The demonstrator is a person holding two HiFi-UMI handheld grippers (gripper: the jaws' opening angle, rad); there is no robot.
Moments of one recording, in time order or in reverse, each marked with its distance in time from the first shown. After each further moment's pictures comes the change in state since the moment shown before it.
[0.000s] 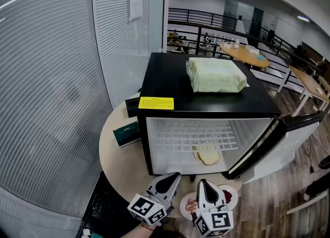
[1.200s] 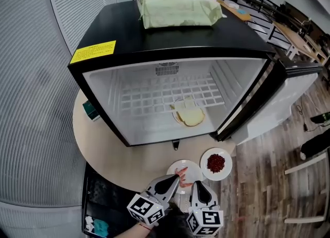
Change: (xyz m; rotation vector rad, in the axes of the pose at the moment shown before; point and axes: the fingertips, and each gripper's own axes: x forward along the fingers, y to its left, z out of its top) left arm -0.033 -0.064 -0.166 -0.163 0.296 -0.108; right arm -0.098 -0.047 -0.163 0.171 0.308 -0.279
